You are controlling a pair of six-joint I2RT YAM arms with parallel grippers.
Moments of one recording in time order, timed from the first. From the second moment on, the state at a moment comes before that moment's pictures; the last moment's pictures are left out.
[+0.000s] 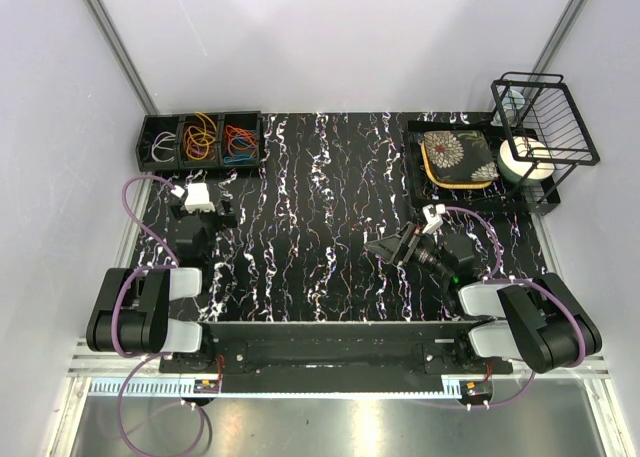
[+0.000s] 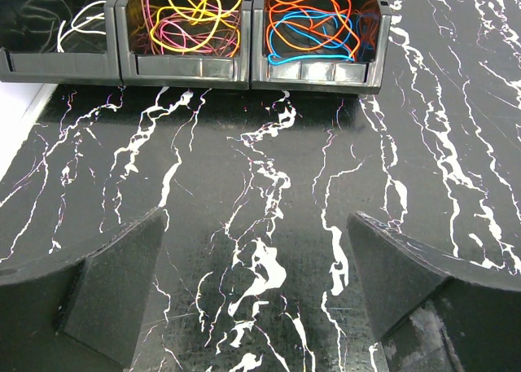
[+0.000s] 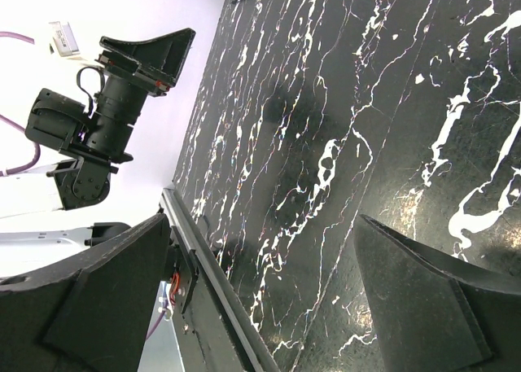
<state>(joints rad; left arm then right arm) -0.03 1.37 0.25 1.00 -0.10 -0.02 0.31 1.31 0.13 1.05 -0.58 0.94</state>
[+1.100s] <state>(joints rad) -0.03 1.37 0.25 1.00 -0.10 -0.02 0.31 1.31 0.14 1.00 -0.57 0.95</state>
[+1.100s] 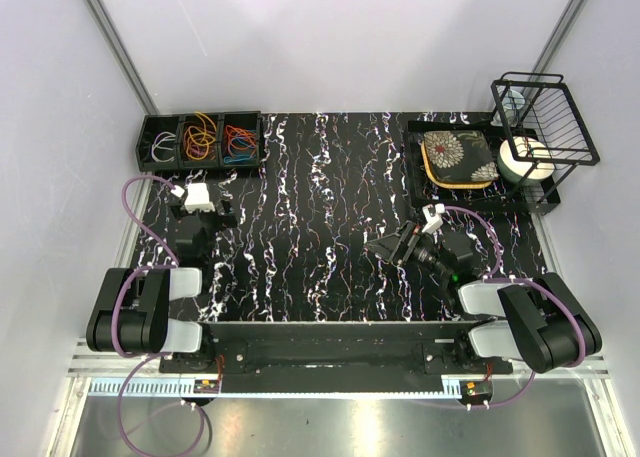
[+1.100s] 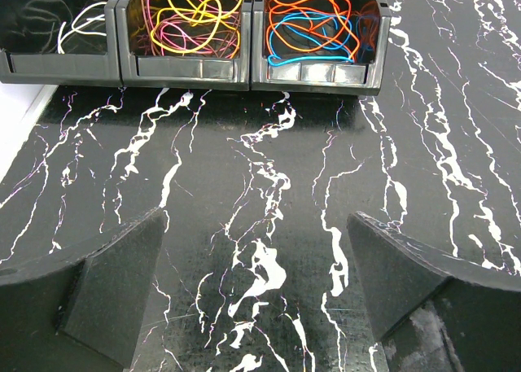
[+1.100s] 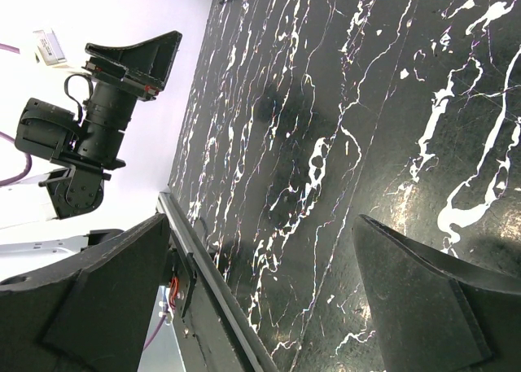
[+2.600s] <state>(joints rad) -0.03 1.37 0.25 1.00 -0.10 -0.02 0.31 1.34 0.16 0.94 -0.57 0.96</state>
